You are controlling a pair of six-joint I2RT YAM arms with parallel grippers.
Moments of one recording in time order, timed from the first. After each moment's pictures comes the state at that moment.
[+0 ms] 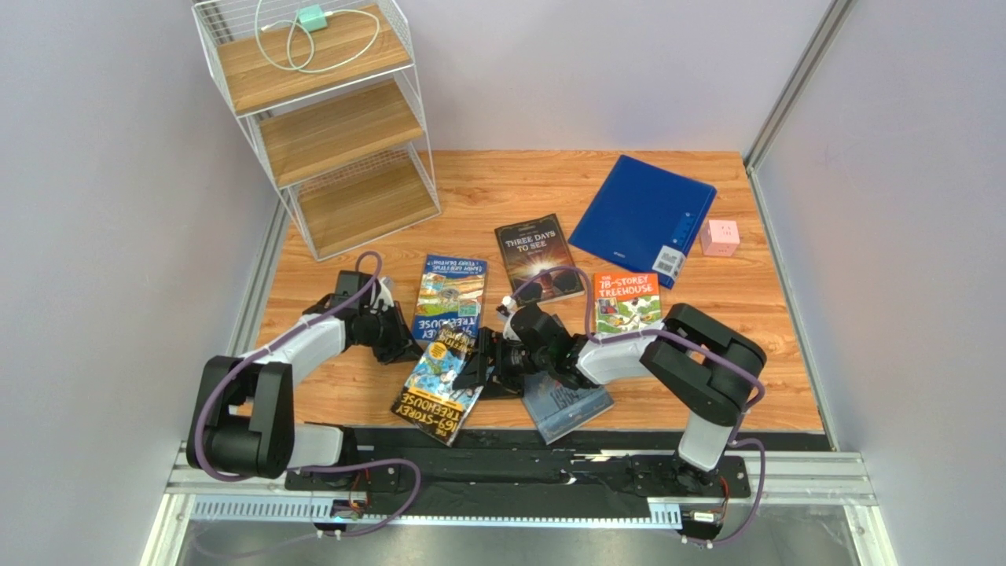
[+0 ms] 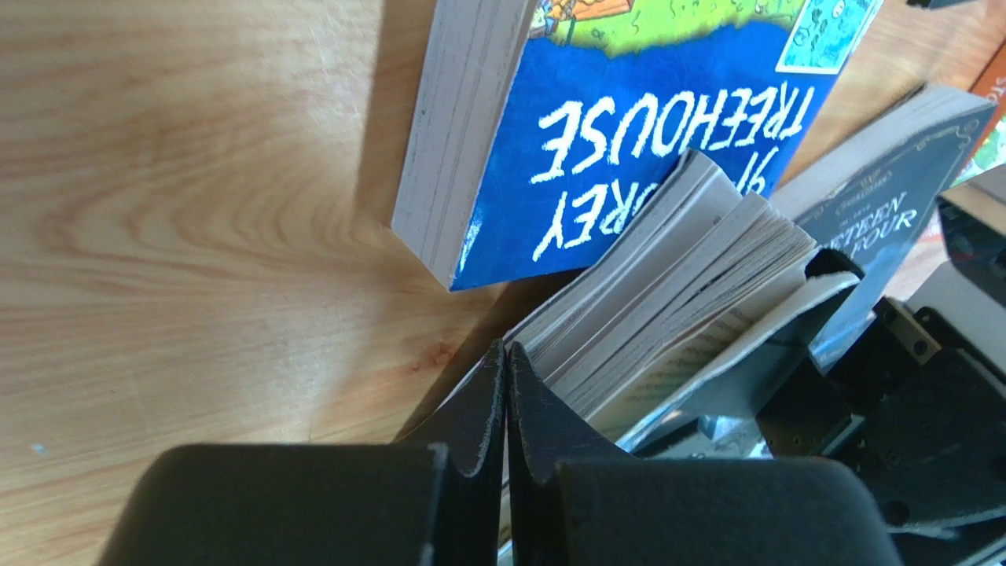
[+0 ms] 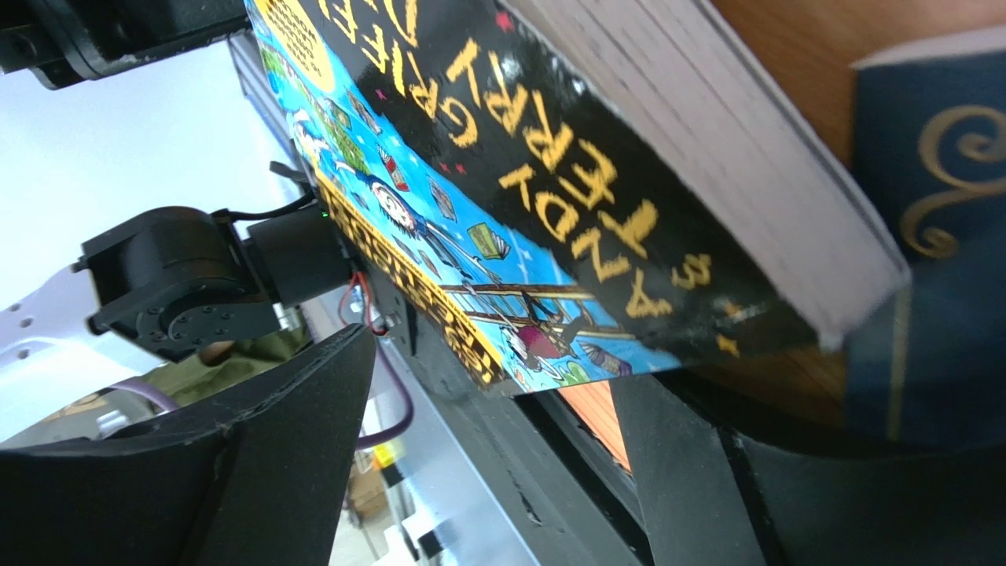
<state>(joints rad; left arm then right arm) -0.12 1.32 0.56 -0.39 0.49 -0.53 0.96 1.77 0.70 0.41 -0.44 1.15</state>
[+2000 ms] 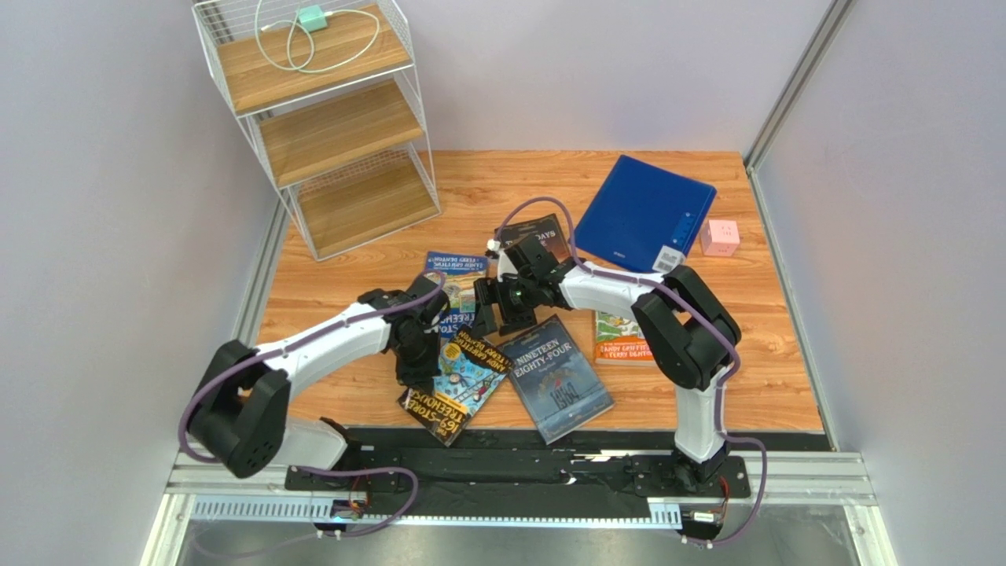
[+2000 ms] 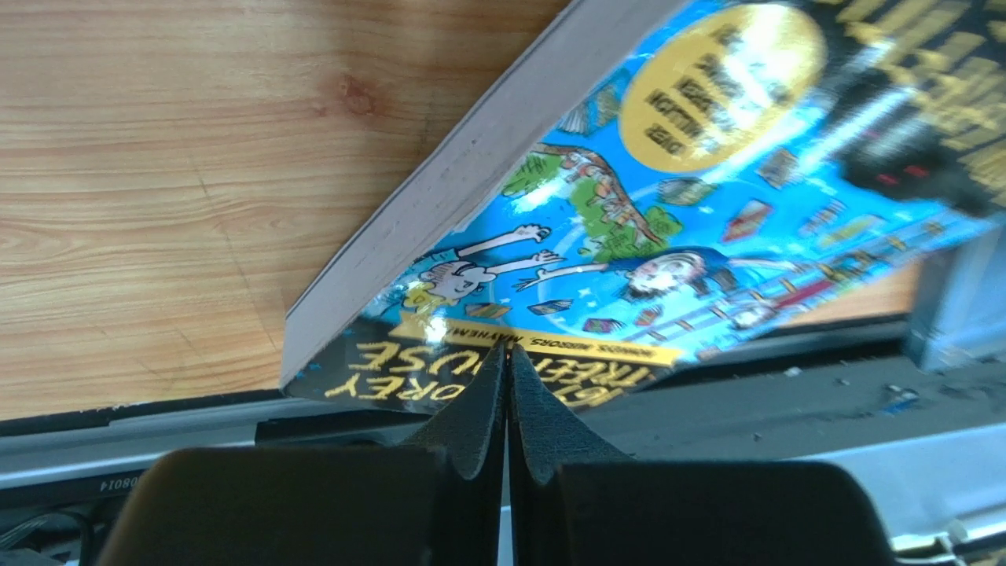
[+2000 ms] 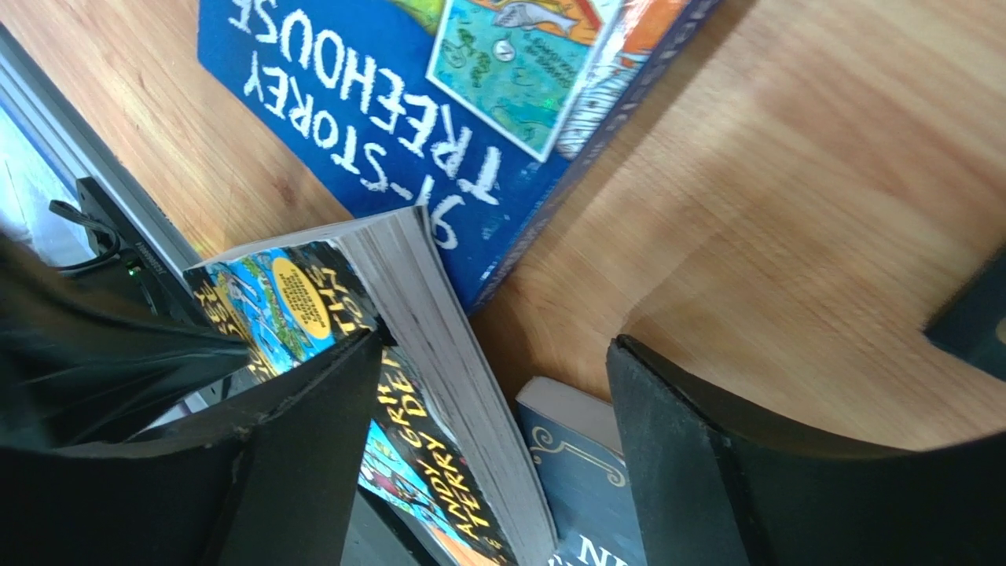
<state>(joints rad) -0.60 1.33 0.78 -0.85 0.12 -0.65 0.72 1.95 1.24 -0.25 -0.47 0.48</state>
